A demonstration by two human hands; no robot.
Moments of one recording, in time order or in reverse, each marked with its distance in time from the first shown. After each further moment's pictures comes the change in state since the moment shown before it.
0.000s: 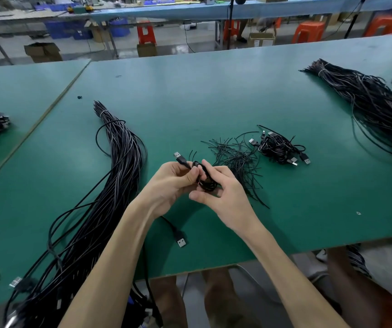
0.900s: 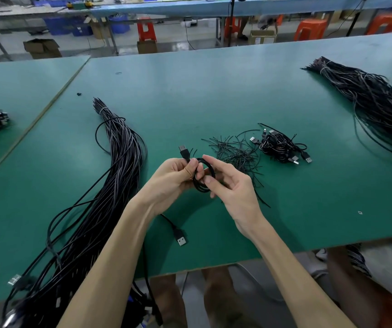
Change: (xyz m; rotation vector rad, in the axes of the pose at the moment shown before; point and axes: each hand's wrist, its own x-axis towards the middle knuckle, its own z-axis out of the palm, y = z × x) left_hand -0.001 0.003 0.005 0.068 -0.037 0.016; right_hand -0.001 -0.002 -0.006 0.290 0.103 -0.018
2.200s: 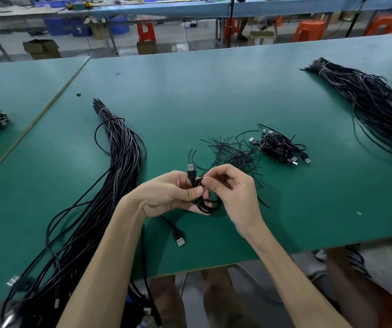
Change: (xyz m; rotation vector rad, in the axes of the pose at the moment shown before) left_hand -0.012 0.010 -0.010 0.064 -0.302 -0.282; right_hand -0.002 0.002 0.000 -0.033 0.057 -0.101
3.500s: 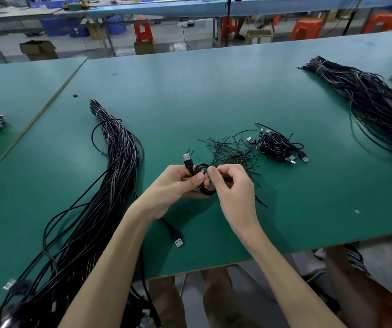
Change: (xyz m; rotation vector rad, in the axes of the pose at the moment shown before) left_hand 0.017 -0.012 0.010 0.101 0.283 0.233; right_hand 0.001 0.002 0.005 -0.399 0.203 0.029
